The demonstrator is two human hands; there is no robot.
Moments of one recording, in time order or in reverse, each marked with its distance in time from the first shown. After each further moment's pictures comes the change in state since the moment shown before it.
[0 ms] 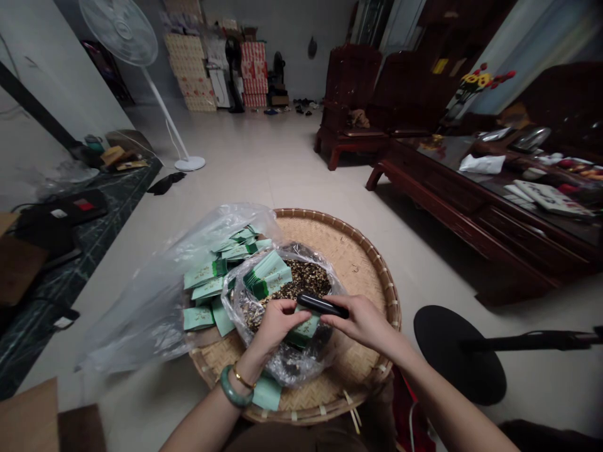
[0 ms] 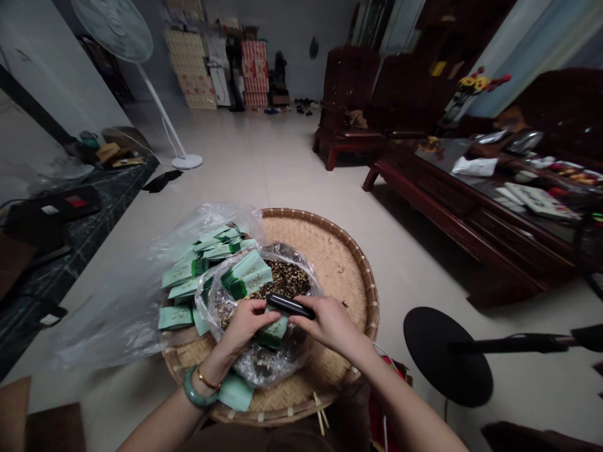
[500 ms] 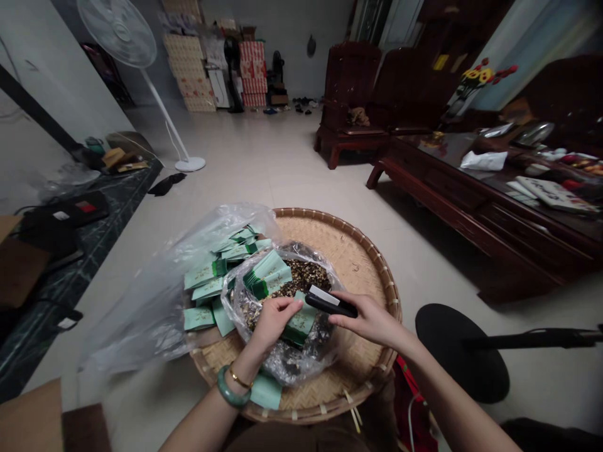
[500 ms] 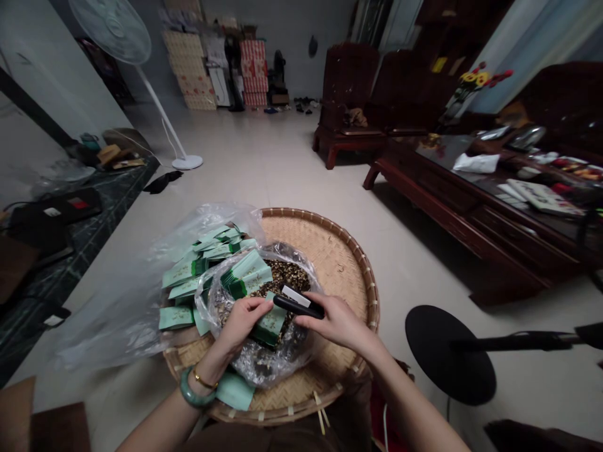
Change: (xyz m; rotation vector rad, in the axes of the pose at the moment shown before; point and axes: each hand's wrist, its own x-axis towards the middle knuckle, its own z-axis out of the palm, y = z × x) left_hand 0.001 0.005 -0.005 0.103 0.037 0.054; right_hand -0.005 0.021 -0.006 0.109 0.012 0.064
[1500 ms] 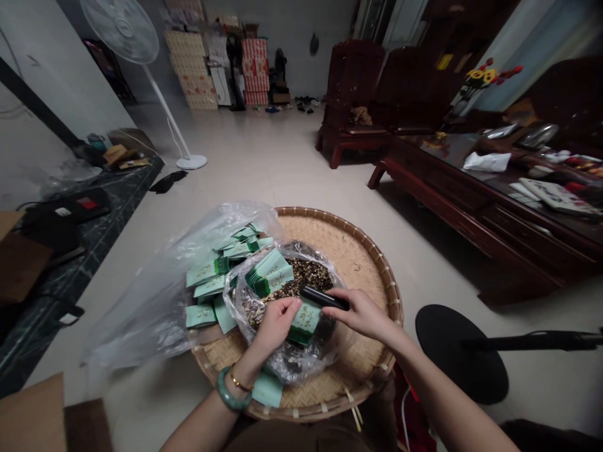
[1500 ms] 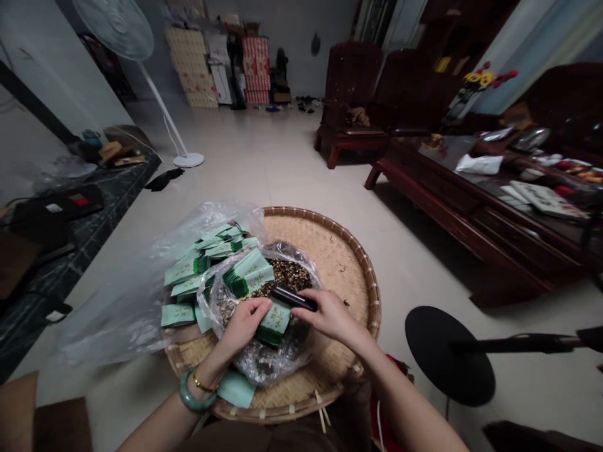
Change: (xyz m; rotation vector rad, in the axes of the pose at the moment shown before) left_hand -0.009 0.007 0.001 0.104 -0.061 0.095; right_hand 0.017 -0.010 0.004 -0.018 0.002 0.015
